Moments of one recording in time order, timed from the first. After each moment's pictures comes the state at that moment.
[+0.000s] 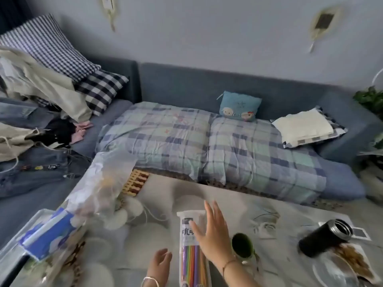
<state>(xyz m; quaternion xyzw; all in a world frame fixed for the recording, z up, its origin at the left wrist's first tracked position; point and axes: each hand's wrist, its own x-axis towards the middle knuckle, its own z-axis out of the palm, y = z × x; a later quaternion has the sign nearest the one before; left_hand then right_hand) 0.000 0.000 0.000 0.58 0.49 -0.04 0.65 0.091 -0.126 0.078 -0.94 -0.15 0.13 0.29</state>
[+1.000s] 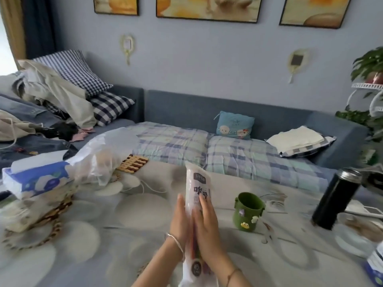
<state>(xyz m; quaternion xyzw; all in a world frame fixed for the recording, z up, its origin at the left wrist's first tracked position) -0.026 -0.061 -0.114 0.52 0.16 0.07 0.84 -0.016 -0.139 -0.124 -0.80 -0.19 0.03 0.57</state>
